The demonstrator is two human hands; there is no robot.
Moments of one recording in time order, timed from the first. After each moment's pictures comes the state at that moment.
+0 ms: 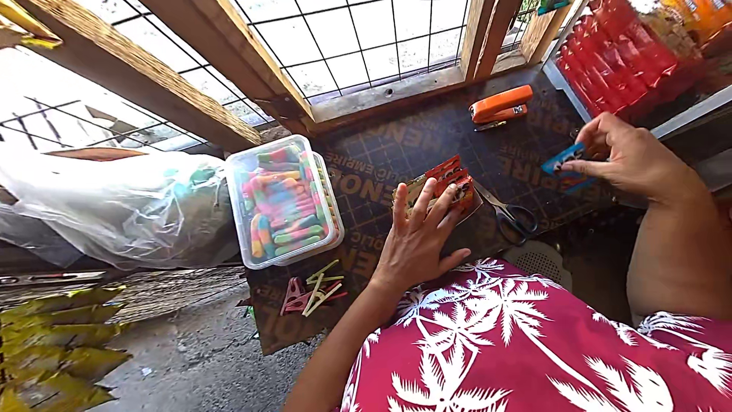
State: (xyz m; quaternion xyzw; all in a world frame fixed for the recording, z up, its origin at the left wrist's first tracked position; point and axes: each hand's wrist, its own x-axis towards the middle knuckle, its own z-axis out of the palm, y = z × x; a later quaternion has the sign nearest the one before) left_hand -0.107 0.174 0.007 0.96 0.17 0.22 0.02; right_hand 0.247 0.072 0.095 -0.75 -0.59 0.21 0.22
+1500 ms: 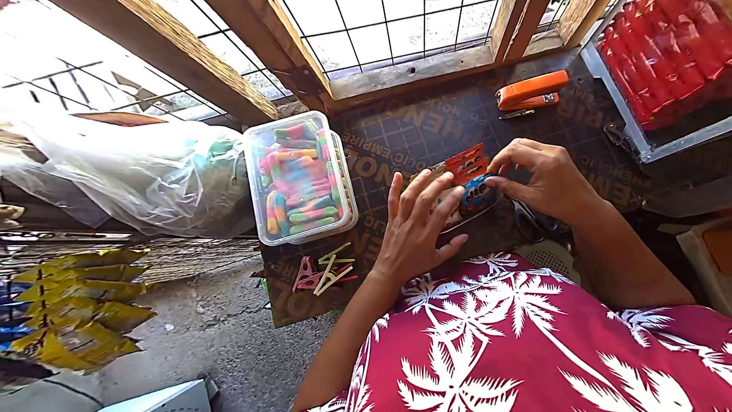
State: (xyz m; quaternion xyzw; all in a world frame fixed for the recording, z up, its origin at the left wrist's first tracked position) left_hand -0.125 0.179 0.007 0.91 0.21 0.33 0.10; right_hand 0.138 0.131 0.055 -0.54 -0.76 0.14 0.33
